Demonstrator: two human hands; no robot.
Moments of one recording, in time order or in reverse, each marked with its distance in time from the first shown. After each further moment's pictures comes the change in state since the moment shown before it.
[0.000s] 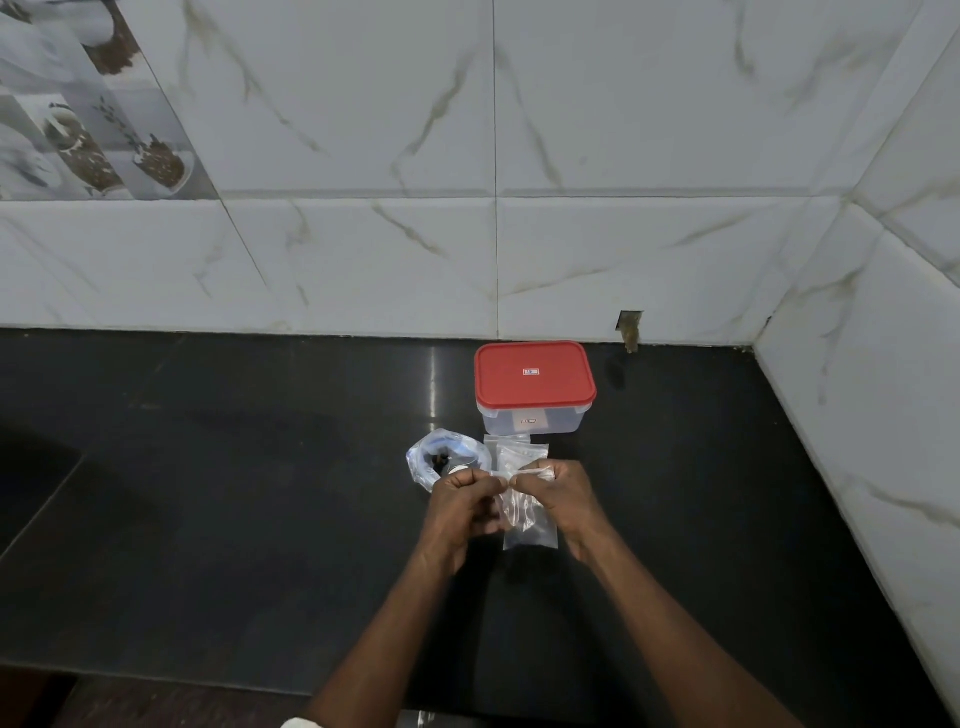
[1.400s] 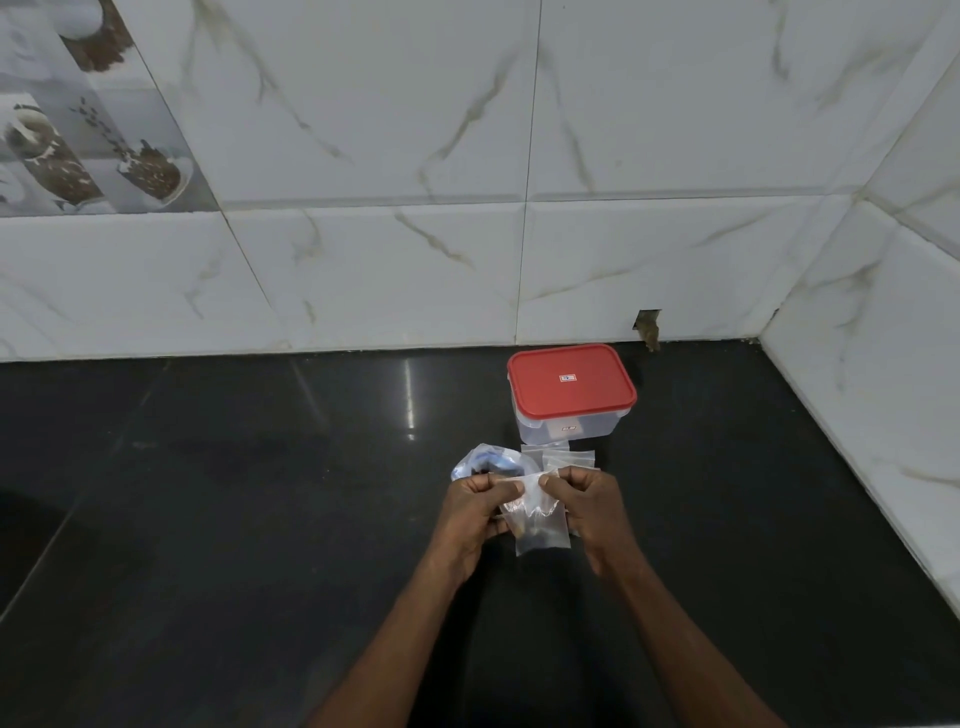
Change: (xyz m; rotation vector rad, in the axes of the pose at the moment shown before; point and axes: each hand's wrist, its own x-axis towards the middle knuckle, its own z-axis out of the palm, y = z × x) left_hand 0.017 0.033 -0.069 -0.026 -0.153 -0.038; right_hand -0.002 -0.001 0.070 -0.004 0.242 -0.072
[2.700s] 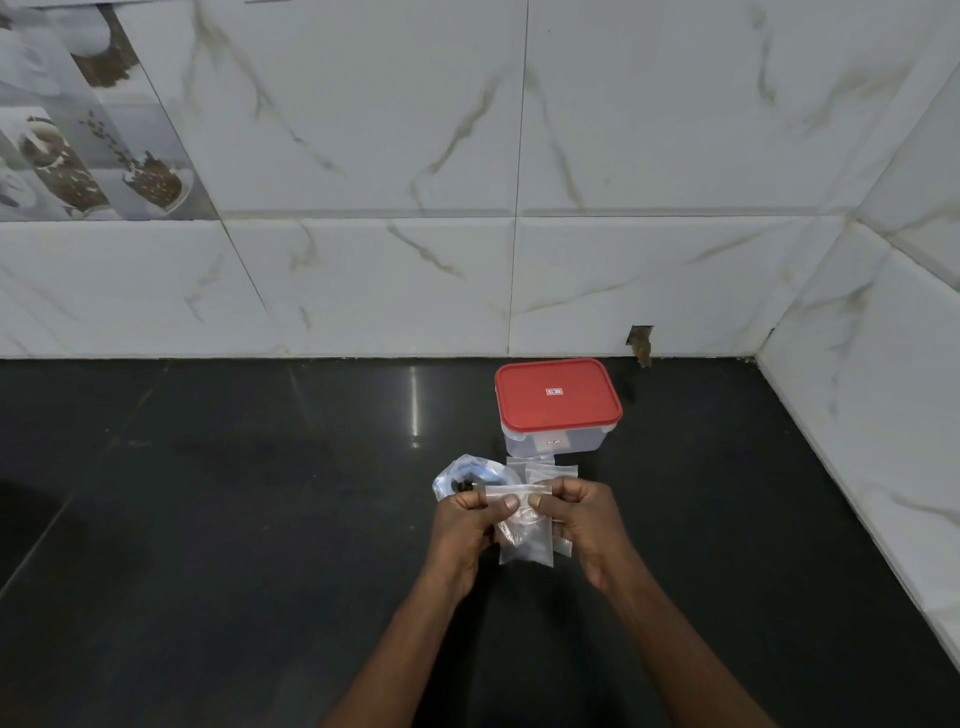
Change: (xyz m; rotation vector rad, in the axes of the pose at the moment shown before) left_hand 0.003 -0.015 0.027 -0.117 0.085 0.016; right_hand 0.003 -0.011 -0.029 0.159 -0.140 0.106
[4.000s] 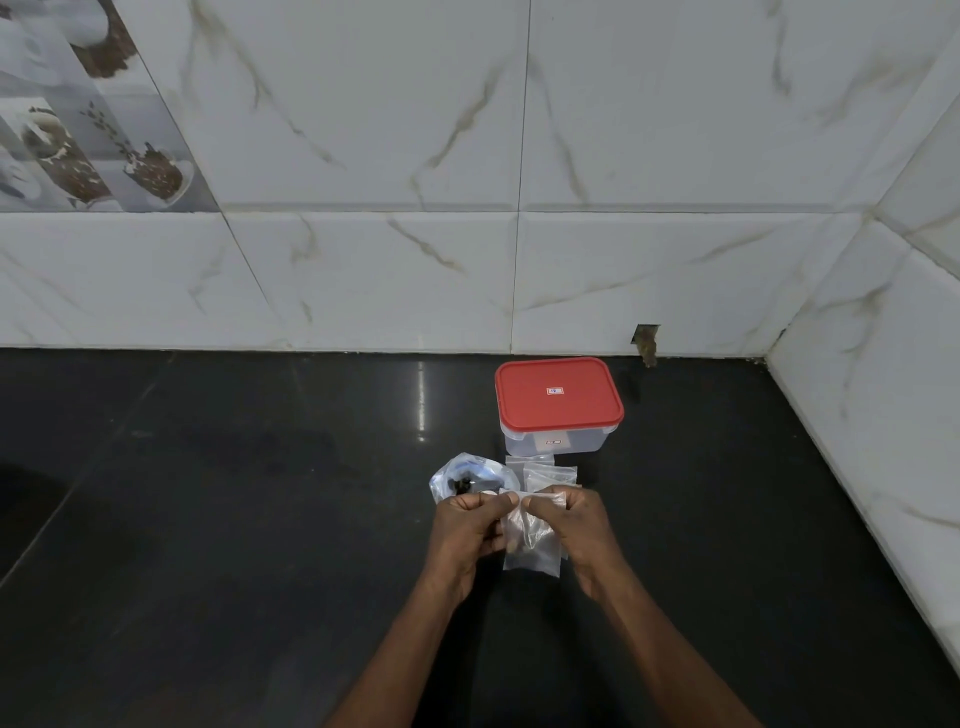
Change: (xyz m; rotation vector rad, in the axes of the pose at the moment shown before) left_hand 0.001 -0.006 0.002 0.094 0.057 0.019; right_hand -0.013 -0.014 0.007 -0.033 -0.052 0.002
